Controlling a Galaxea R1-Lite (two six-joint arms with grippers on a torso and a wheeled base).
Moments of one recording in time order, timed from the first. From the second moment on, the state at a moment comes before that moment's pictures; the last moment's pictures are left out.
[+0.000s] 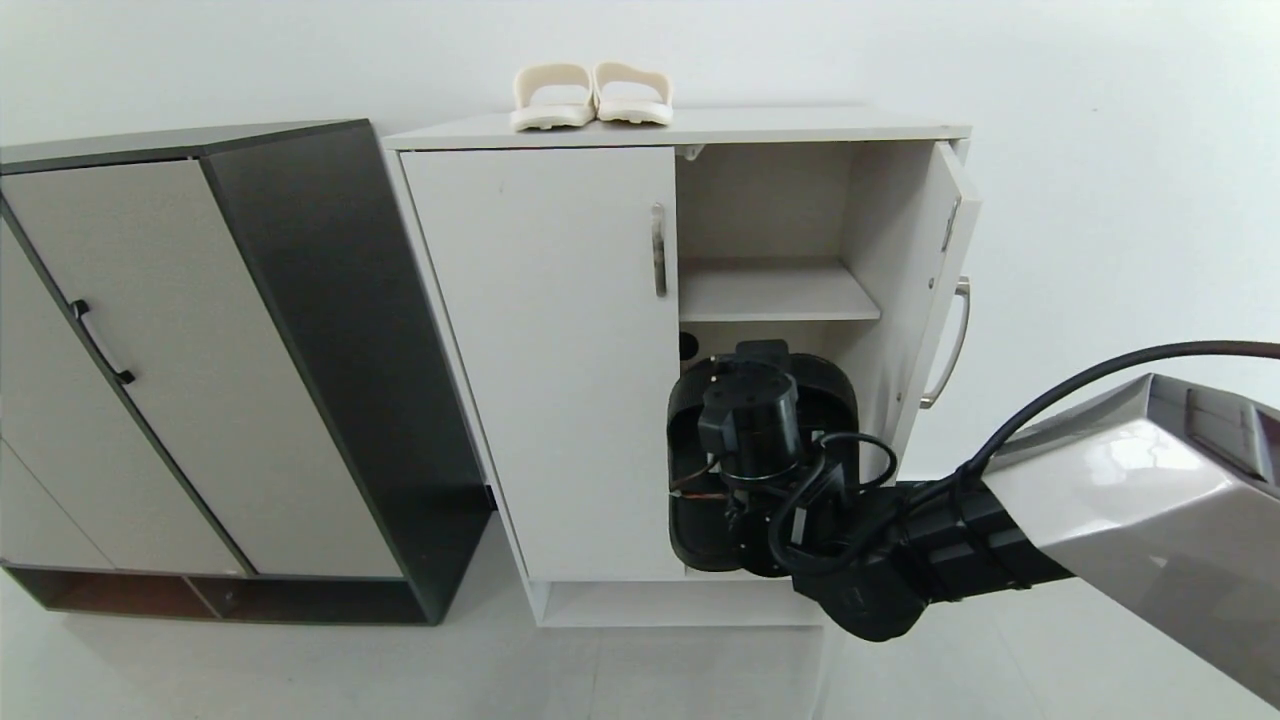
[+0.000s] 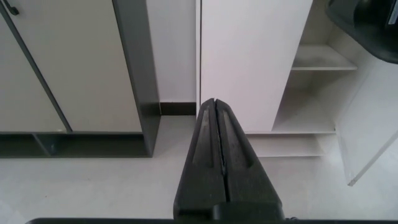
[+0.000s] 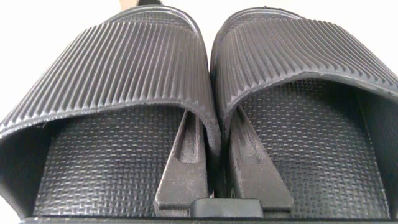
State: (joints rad) left arm 0.00 0.00 0.00 0.00 0.03 -0.01; right arm 0.84 2.19 -1.30 -0.68 -0.93 0.14
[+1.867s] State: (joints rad) left arm 0.00 0.00 0.00 0.00 0.03 -0.01; right arm 0.85 1.80 -0.76 -0.84 -0.67 0.17
